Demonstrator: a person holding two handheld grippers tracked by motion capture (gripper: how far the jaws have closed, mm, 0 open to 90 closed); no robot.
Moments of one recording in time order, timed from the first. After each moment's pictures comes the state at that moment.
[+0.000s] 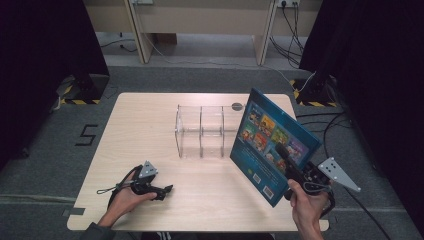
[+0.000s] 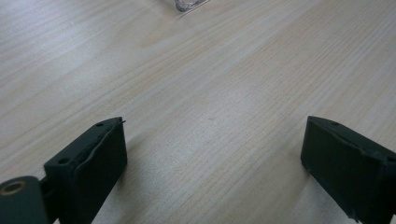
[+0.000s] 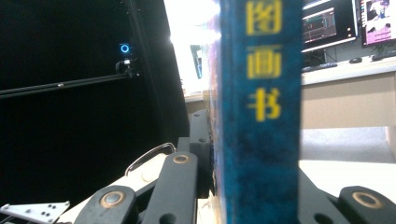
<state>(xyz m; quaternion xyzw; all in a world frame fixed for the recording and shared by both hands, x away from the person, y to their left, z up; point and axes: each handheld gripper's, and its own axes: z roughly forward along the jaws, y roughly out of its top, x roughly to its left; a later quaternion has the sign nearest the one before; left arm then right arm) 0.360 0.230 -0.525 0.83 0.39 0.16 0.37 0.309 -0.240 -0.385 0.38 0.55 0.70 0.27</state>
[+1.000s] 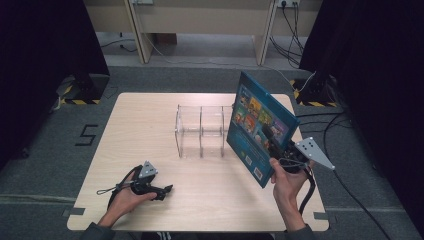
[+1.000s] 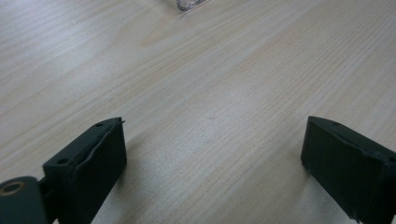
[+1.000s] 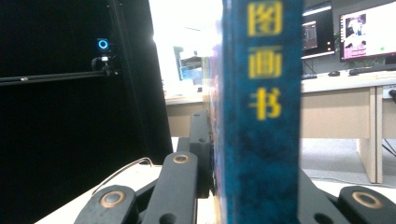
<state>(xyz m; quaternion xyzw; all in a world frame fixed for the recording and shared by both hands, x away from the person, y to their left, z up) 0.359 0.229 -0.525 0.83 0.39 0.16 0.37 0.356 -0.200 -0.375 0.39 0.55 0.67 0.32</state>
